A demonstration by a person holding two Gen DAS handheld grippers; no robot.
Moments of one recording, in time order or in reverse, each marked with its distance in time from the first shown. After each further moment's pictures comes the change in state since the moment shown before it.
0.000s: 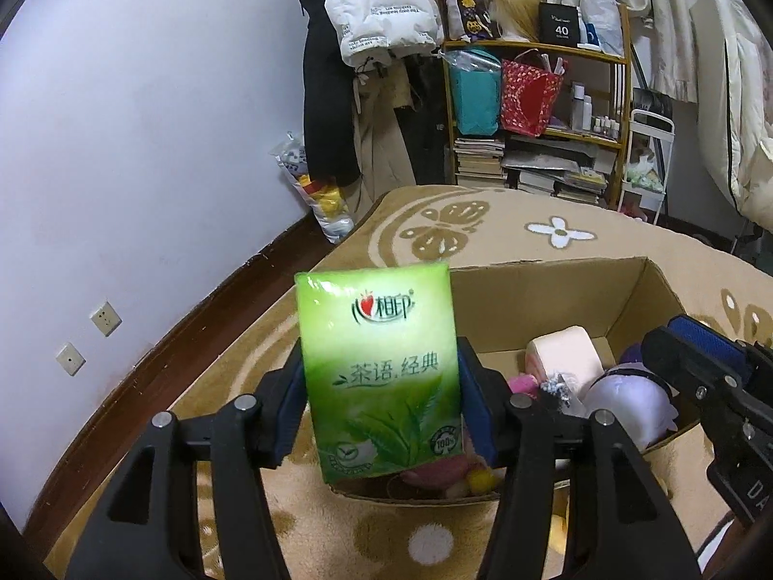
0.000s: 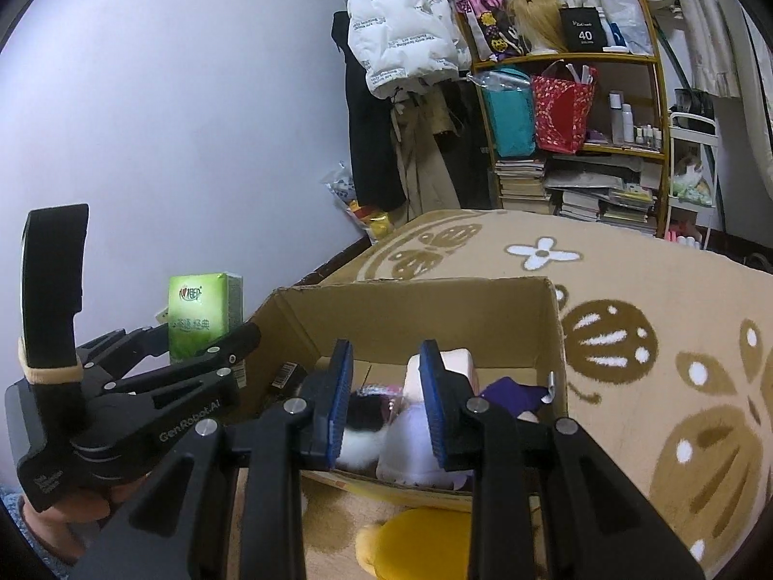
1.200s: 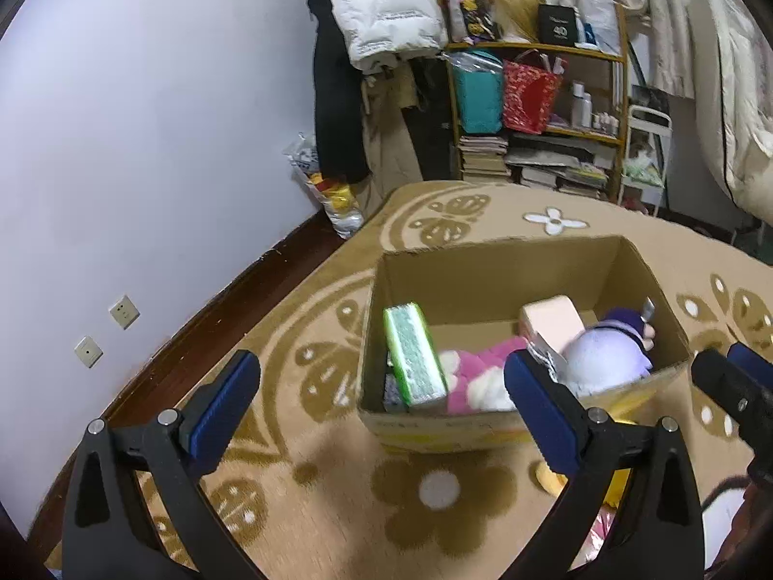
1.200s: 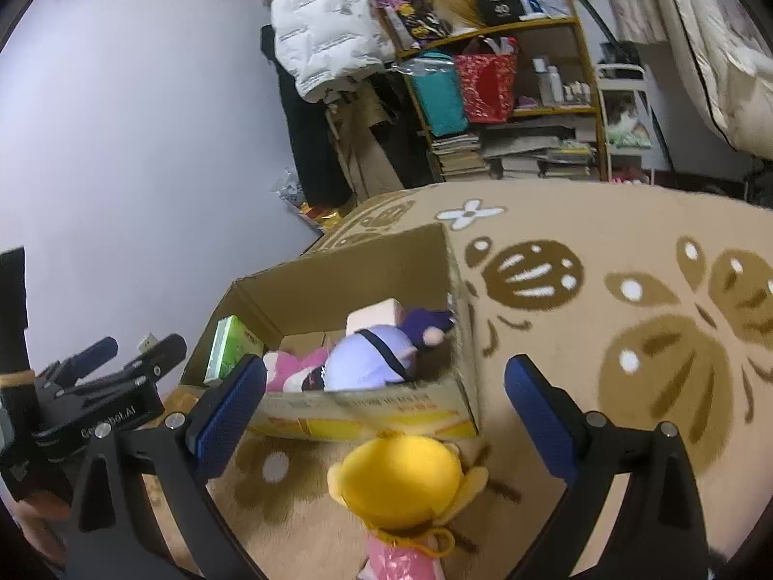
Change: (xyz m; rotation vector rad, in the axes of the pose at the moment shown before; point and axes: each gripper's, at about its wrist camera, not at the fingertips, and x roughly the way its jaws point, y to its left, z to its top) left arm -0.050 0.001 -0.020 0.018 0.016 0.018; right arm -0.055 -0.038 -0.032 0.187 0.013 -0.103
